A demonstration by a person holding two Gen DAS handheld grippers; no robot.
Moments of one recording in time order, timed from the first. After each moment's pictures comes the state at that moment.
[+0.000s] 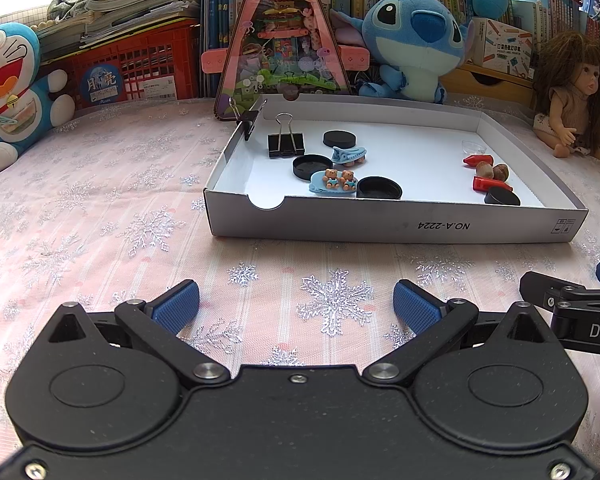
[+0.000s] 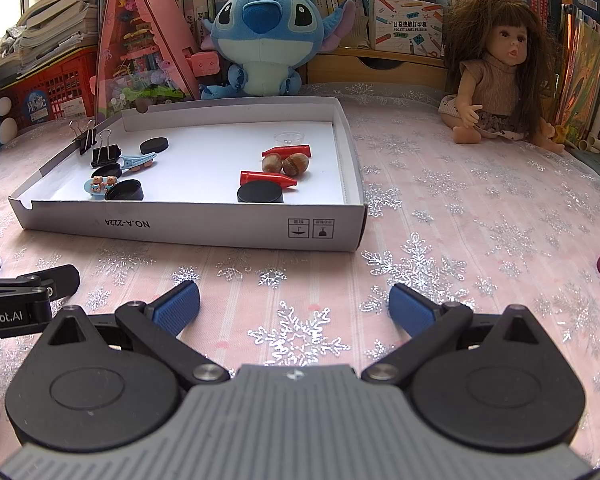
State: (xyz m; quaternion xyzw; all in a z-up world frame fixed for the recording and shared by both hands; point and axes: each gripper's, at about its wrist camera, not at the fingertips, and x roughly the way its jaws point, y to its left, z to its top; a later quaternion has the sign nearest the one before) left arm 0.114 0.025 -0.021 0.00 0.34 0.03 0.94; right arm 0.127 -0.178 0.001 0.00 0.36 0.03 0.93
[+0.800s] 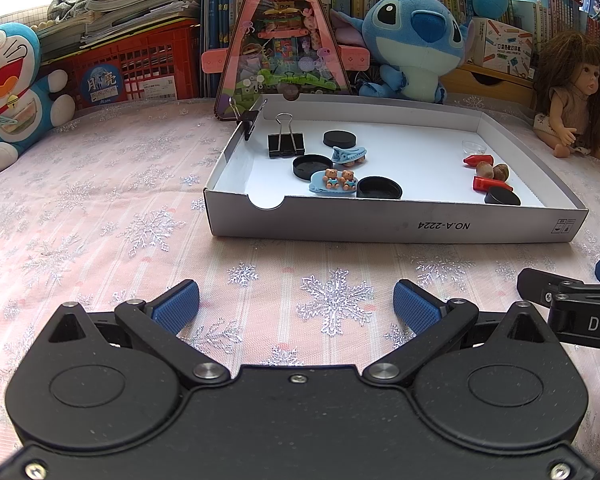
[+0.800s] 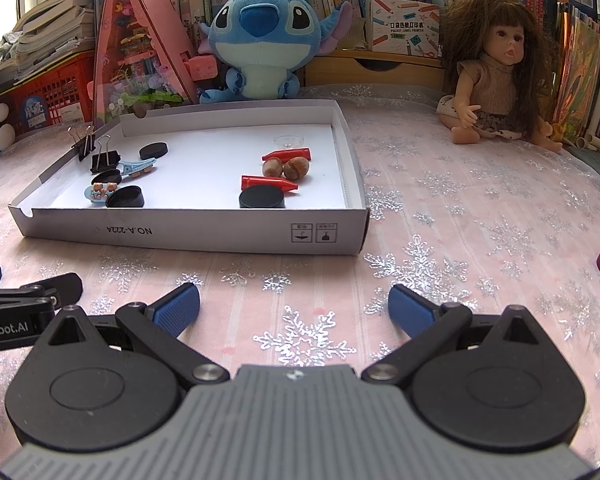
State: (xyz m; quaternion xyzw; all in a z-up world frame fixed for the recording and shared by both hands) left arm 0.114 0.026 -0.021 0.00 0.34 0.03 0.94; right arm 0.128 -0.175 0.003 0.01 0.36 0.02 0.93
